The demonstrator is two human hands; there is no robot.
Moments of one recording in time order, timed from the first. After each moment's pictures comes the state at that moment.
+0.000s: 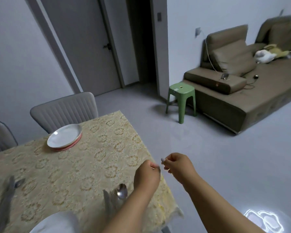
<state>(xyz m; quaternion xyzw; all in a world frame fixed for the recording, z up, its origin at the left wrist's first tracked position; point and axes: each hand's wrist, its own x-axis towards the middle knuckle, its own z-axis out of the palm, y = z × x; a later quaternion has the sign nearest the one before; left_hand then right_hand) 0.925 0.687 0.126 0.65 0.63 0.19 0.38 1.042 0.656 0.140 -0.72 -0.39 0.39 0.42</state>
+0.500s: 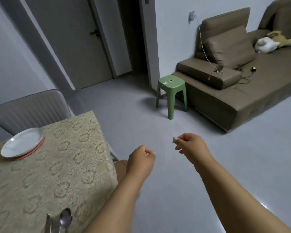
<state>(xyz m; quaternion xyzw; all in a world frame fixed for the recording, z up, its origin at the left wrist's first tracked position) 1.136 0.758 0.123 0.61 0.65 0.23 0.39 1.293 0.709 0.160 -0.73 -0.36 0.38 0.45</state>
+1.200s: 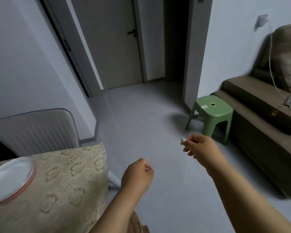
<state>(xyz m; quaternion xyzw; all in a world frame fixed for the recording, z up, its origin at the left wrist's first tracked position) 1.160 1.096 0.123 0.64 0.71 0.16 0.26 1.360 1.105 0.180 -0.68 -0.47 0.42 0.39</state>
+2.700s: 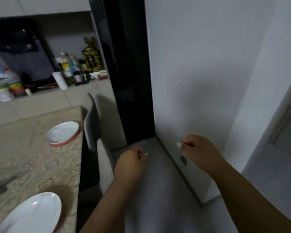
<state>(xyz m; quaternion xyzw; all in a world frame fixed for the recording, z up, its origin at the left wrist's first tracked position) 0.651 1.622 0.174 0.07 0.94 0.33 -0.02 0.711 1.823 0.216 -0.12 -0.89 0.43 0.06</state>
